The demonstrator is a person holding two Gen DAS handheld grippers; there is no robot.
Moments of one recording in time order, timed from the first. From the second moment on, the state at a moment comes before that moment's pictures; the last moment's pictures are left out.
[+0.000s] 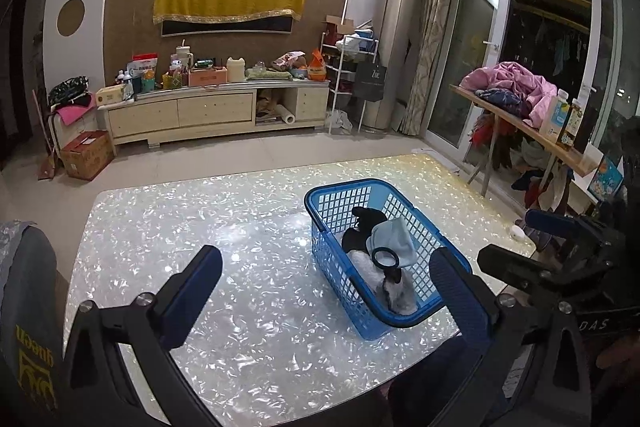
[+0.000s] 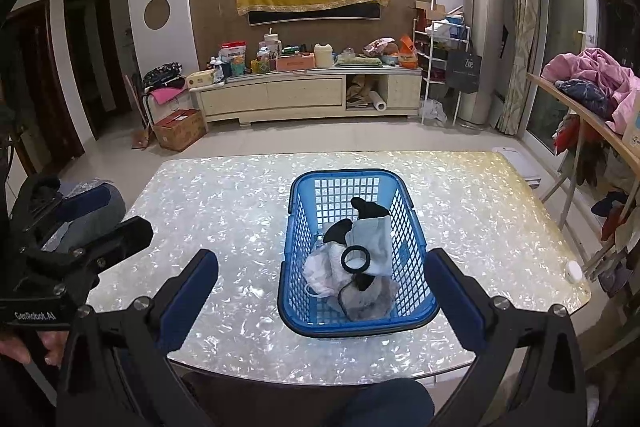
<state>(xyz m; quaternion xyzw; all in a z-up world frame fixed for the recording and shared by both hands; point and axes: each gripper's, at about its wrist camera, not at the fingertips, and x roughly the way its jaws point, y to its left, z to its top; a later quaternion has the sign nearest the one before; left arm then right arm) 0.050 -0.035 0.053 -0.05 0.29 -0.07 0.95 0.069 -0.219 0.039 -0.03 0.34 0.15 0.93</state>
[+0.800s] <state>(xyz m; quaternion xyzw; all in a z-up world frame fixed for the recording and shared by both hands) 0.048 -0.037 0.056 -0.04 0.29 -0.06 0.95 0.061 -0.219 0.039 -0.04 0.34 0.16 0.93</state>
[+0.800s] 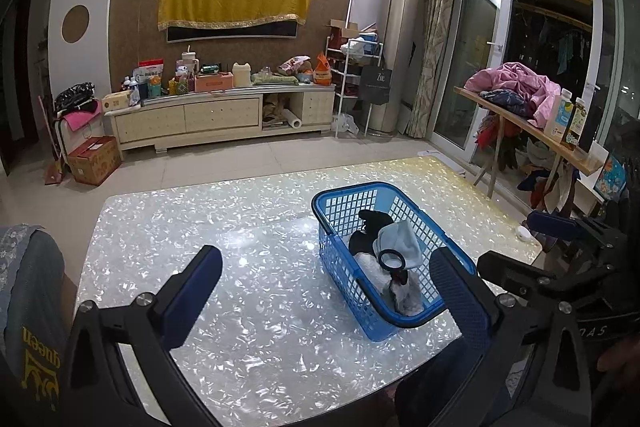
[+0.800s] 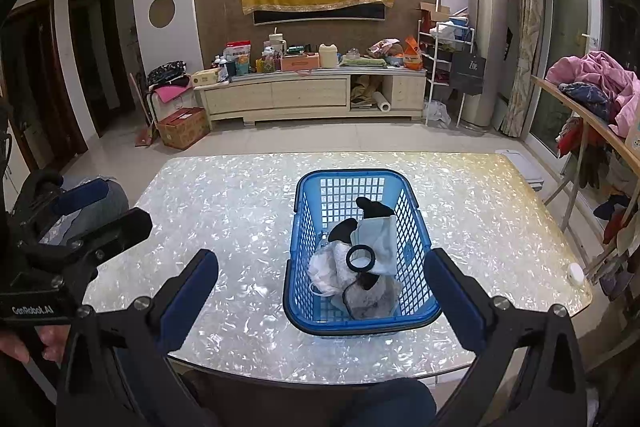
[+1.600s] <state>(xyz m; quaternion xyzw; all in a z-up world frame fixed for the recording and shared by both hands) 0.046 -0.039 0.055 -0.04 0.29 -0.07 0.95 0.059 -0.218 0.042 -0.04 0.34 0.15 0.93</state>
